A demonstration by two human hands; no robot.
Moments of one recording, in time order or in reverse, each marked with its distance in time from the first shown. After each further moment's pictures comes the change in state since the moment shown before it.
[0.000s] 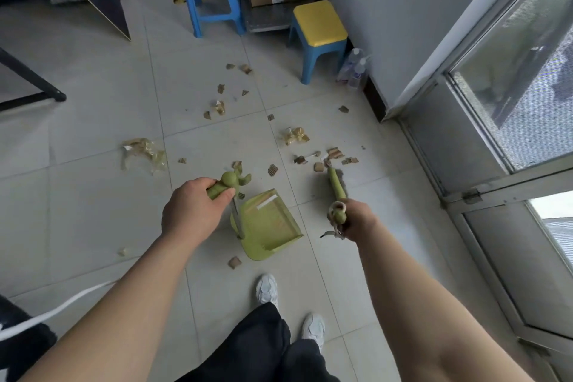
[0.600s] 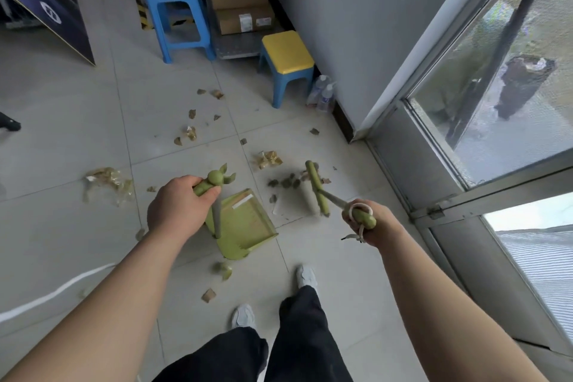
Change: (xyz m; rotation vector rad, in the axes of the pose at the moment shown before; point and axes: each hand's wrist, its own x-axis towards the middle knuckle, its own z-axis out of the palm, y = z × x) left_hand 0.050 0.063 -0.004 0.005 0.002 0.055; right_hand -0.015 -0.077 -0.083 -0.631 0.112 -0.283
